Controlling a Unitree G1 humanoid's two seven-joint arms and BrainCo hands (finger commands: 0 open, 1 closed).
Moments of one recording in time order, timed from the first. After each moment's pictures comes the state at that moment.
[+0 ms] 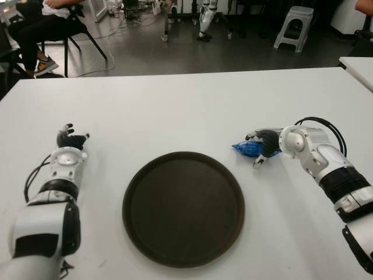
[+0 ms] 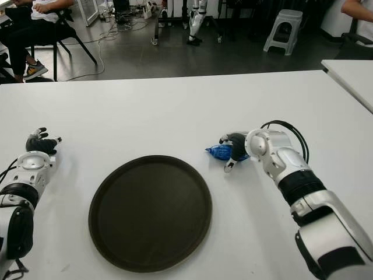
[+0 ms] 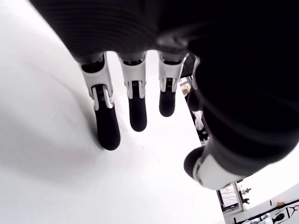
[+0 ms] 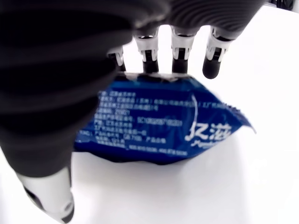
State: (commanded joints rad) left arm -0.75 0.34 0.16 1.34 0.10 -0.05 0.24; right arm -0.70 -0.48 0.49 0.70 -0.66 0.06 0.62
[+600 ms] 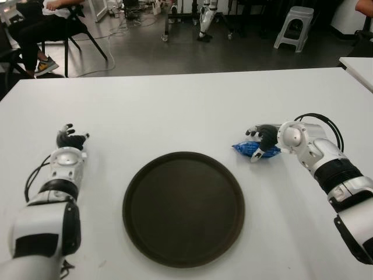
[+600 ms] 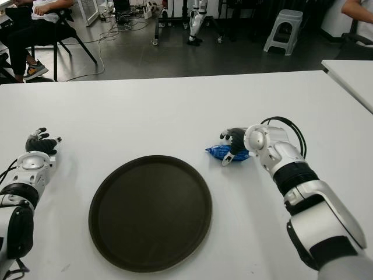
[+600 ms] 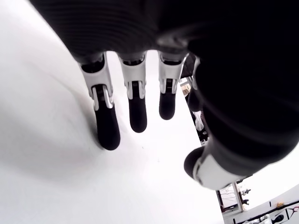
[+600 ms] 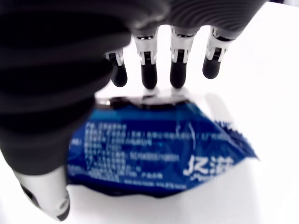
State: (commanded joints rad) left arm -0.74 0.33 0.18 1.34 0.08 -0.06 0.23; right arm -0.75 -0.43 0.53 0.86 -0.67 0.07 0.55
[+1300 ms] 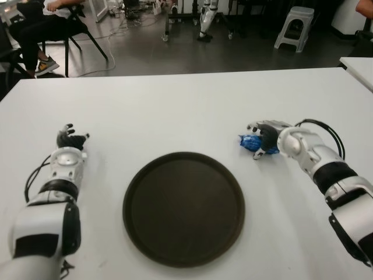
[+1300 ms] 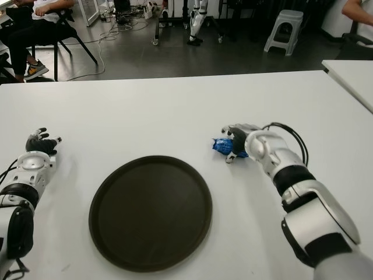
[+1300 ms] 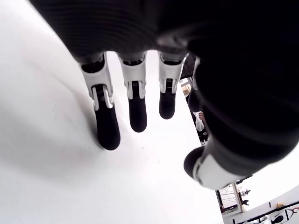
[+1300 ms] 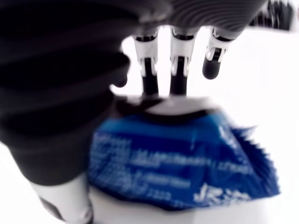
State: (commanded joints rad) left arm -0.74 0.34 0.17 1.34 0.09 -0.06 0.23; right arm -0.74 -0.40 0.55 1.11 -0.69 -0.14 0.01
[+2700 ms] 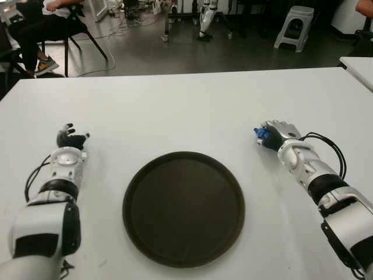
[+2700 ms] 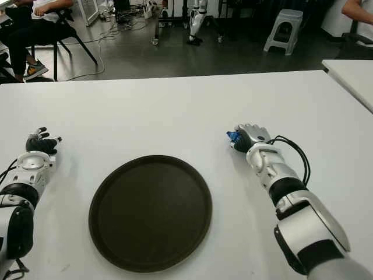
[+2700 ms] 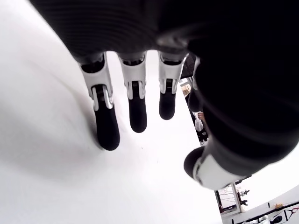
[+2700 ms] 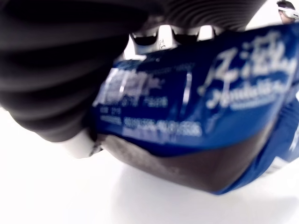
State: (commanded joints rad) left arm -0.74 0.34 0.16 1.34 0.10 -0.06 0.23; right arm -0.73 -0.35 0.49 1.11 -0.65 -0.06 -0.18
